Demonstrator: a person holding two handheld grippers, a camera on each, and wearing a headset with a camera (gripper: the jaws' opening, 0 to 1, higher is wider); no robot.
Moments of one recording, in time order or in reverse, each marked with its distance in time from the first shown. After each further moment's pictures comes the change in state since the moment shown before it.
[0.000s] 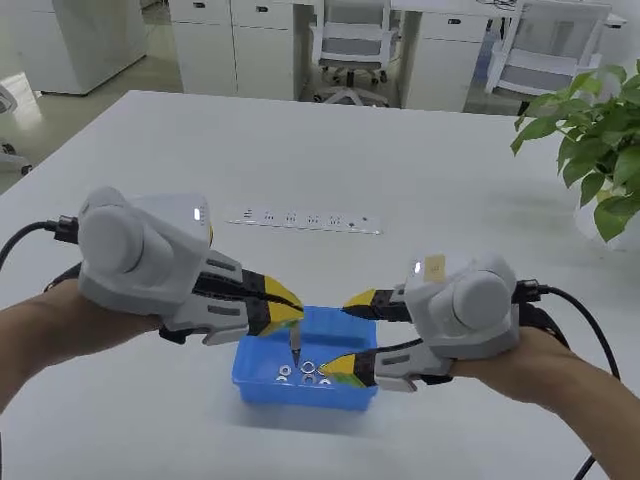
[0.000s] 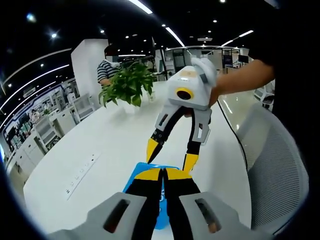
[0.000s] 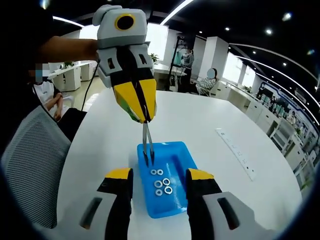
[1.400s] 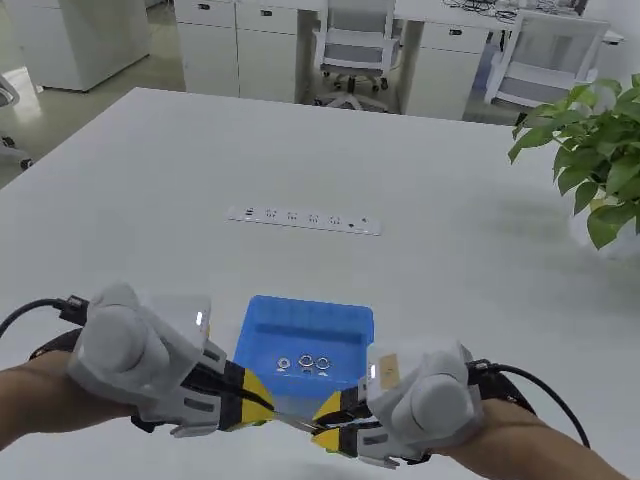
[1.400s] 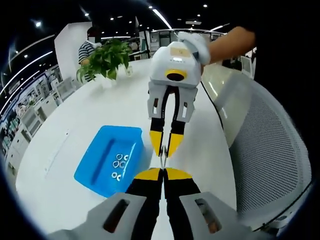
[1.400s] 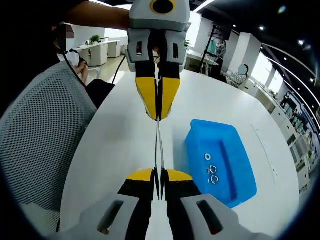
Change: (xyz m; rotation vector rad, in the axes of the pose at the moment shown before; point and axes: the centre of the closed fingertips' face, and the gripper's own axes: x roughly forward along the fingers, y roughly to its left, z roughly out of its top) left arm 0.007 -0.071 -0.089 0.013 0.194 -0.143; right arm 0.034 0.085 -0.058 -0.161 0.154 0.196
